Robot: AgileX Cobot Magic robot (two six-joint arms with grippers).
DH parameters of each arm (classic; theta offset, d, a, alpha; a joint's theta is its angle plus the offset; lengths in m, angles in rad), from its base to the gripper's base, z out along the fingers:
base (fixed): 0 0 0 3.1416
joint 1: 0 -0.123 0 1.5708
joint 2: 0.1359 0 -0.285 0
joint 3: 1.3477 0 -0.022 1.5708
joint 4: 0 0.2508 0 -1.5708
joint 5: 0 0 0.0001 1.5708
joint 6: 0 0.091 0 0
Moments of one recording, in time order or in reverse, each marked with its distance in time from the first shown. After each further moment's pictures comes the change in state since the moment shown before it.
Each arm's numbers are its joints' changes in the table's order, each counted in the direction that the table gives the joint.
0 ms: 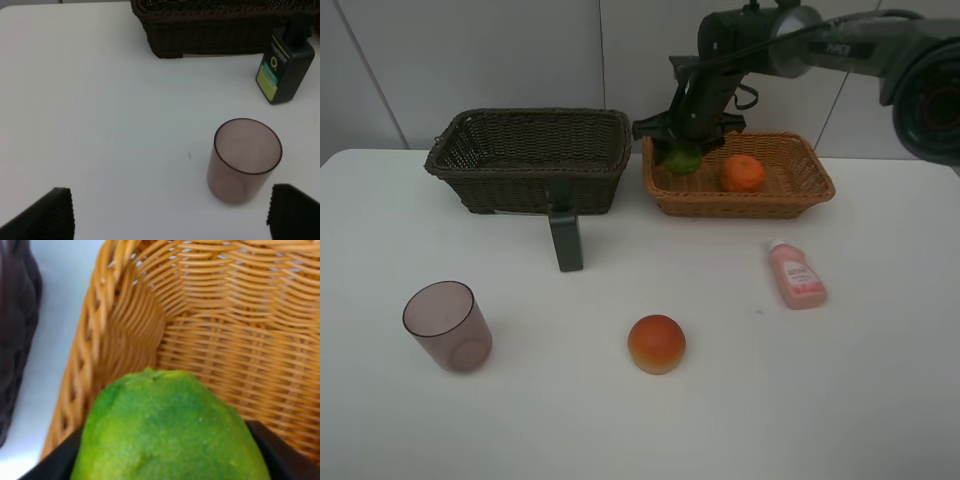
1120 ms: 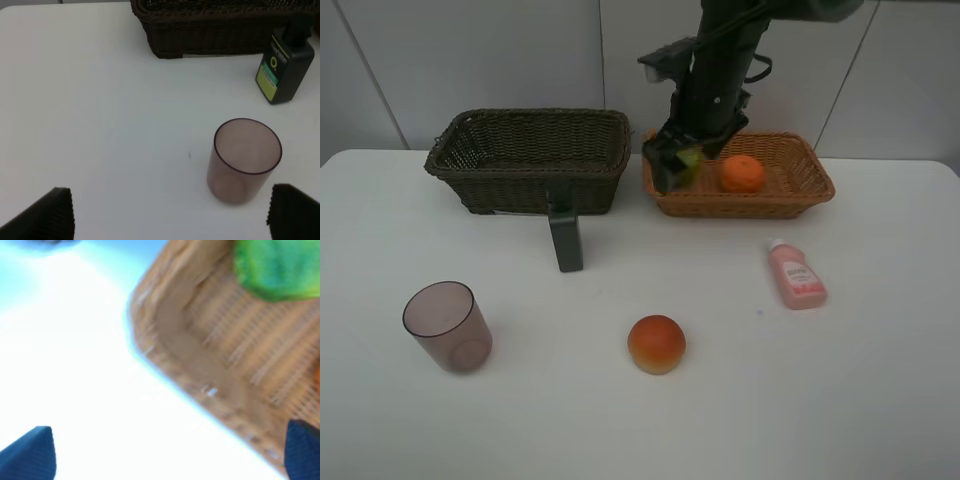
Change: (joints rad) left arm 0.000 0.000 0.000 0.000 0.000 0.000; right arm -0.109 -0.276 0.244 0.007 0.273 -0.486
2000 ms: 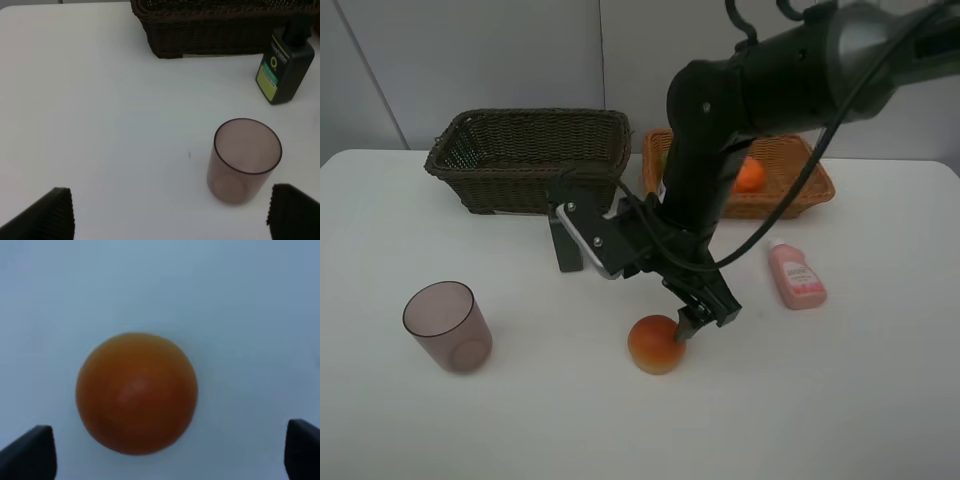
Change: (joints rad) left arm 0.000 0.000 0.000 0.000 0.000 0.000; right arm -0.238 -0.199 0.570 0.180 -0.238 -1.207
